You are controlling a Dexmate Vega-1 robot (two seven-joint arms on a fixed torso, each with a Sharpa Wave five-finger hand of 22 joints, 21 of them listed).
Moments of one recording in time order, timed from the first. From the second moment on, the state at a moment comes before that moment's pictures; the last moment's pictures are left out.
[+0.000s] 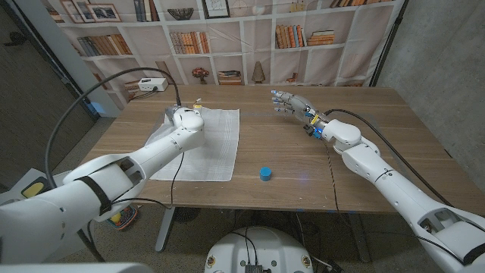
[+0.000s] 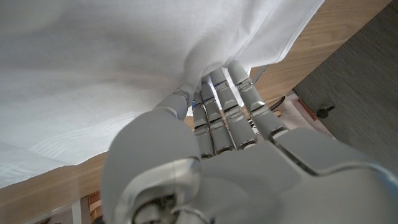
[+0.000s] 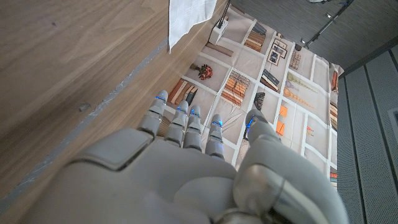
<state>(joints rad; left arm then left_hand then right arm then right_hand) 0.33 0.43 0.95 -1.14 0.72 1.00 -0.23 0.97 0.19 0.56 -0.15 0.18 0.68 0.03 0.33 0.19 0.68 -0.03 0.38 0.33 0.86 -0.10 0.41 0.27 0.46 -0.01 0.94 0.19 -0.74 -0.50 -0.43 -1.40 0.38 0.19 0.29 0.33 0.13 0.36 -0.12 0.19 0.23 -0.03 0.20 0.18 0.25 0.12 0.22 0.20 0.20 0.09 0.27 0.24 0.25 0.18 0.20 0.18</state>
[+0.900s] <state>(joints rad) 0.28 0.56 1.17 -1.52 1.04 1.04 -0.46 1.08 0.17 0.56 -0.15 0.17 0.89 -0.04 0.32 0.22 0.85 -0.10 0.60 0.50 0.97 -0.14 0.51 0.46 0.37 0.02 1.02 0.20 -0.75 -0.50 -0.41 -1.36 0.40 0.24 0.30 0.33 0.13 0.36 -0.12 0.19 0.23 -0.03 0.20 0.18 0.25 0.12 0.21 0.20 0.20 0.09 0.27 0.24 0.25 0.18 0.20 0.18</state>
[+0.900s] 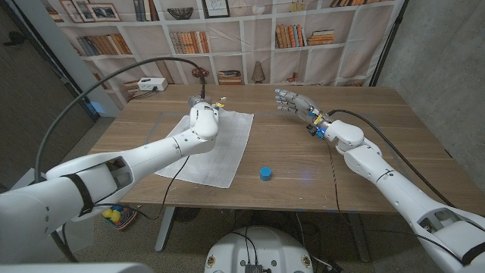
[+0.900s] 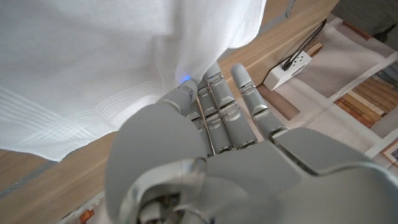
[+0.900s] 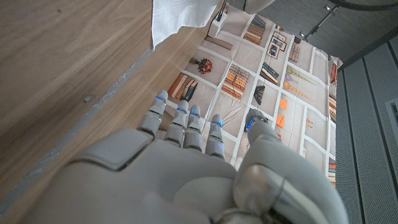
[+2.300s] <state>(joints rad) 0.49 0.50 1.00 -1.81 1.68 0.25 -0.98 1.15 0.08 0.44 -0.17 0.17 0.99 -0.07 0.30 0.22 0.91 -0.15 0.62 0.54 1.15 -0.22 0.62 0.61 0.44 -0.04 1.16 0.21 -0.79 -0.49 -0.40 -1.38 0.41 0.29 0.27 0.33 0.14 0.36 -0.12 0.19 0.22 -0.03 0.19 0.18 0.25 0.11 0.21 0.20 0.21 0.09 0.27 0.24 0.25 0.18 0.20 0.18</state>
